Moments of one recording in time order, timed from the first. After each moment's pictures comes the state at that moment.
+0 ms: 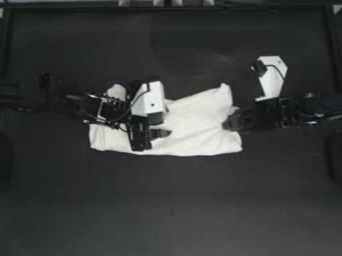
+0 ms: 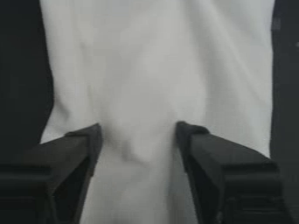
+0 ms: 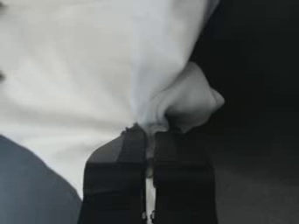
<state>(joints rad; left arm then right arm) 0.26 0.23 0.59 0.72 -0.09 -0.58 -0.26 -0.09 0.98 -0.41 0.06 1.47</state>
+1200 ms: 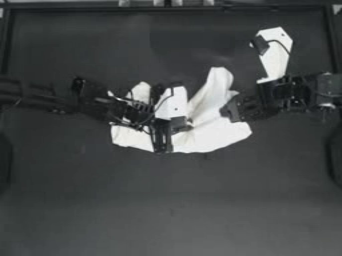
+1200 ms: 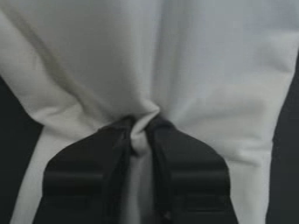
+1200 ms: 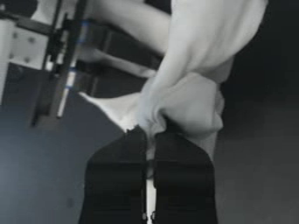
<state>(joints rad) 0.23 0.40 0.43 0.73 -0.13 -0.58 -0.26 -0.31 0.74 -0.12 0.49 1.08</state>
